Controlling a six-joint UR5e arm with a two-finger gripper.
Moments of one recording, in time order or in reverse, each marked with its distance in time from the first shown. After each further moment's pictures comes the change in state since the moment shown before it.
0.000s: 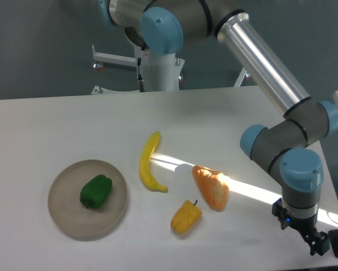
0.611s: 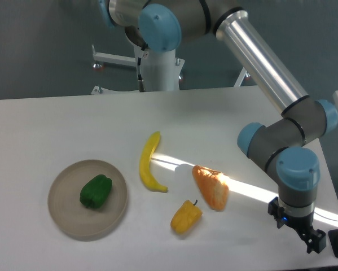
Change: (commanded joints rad) arm -0.028 0.113 -0.151 -0.012 0.000 -0.092
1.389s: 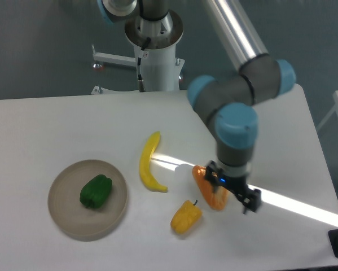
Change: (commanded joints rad) arm -0.149 0.376 -0.459 -0.040 -0.182 -0.472
